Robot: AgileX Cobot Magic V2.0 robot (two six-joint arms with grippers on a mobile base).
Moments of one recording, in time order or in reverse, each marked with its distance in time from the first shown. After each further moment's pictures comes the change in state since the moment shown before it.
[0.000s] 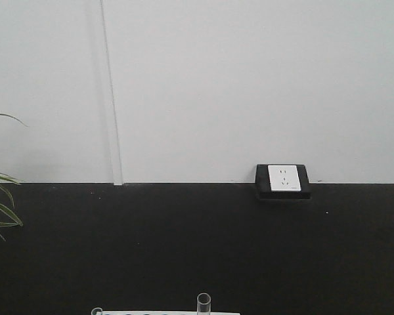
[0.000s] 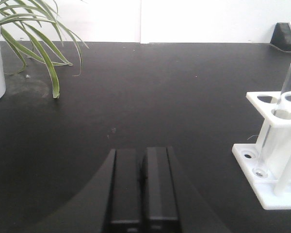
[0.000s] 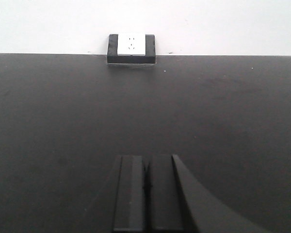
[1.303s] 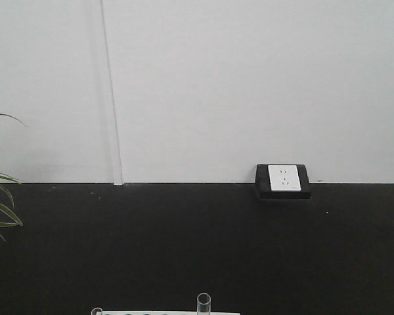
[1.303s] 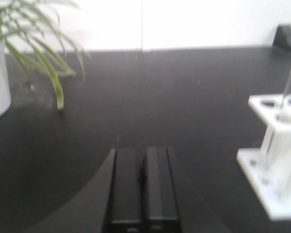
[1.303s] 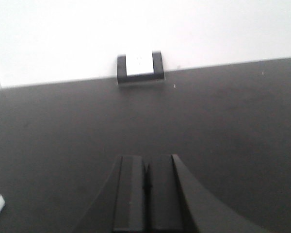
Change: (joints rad) left arm 0.003 0.000 0.000 0.024 -0.048 0.011; right arm 0.000 0.000 0.000 0.126 -0.082 0.000
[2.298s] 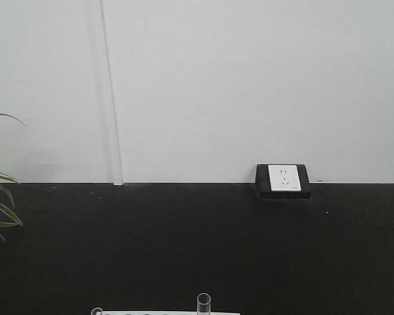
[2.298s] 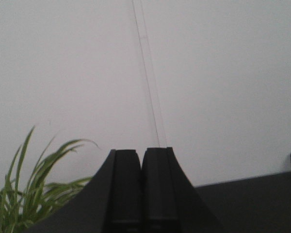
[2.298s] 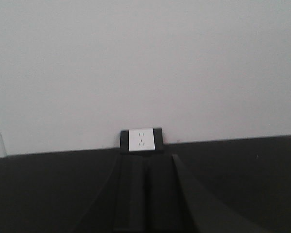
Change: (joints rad) left arm 0.000 0.353 -0.561 0.119 -0.127 0.056; right arm -0.004 0.433 -0.525 -0.061 0.018 0.030
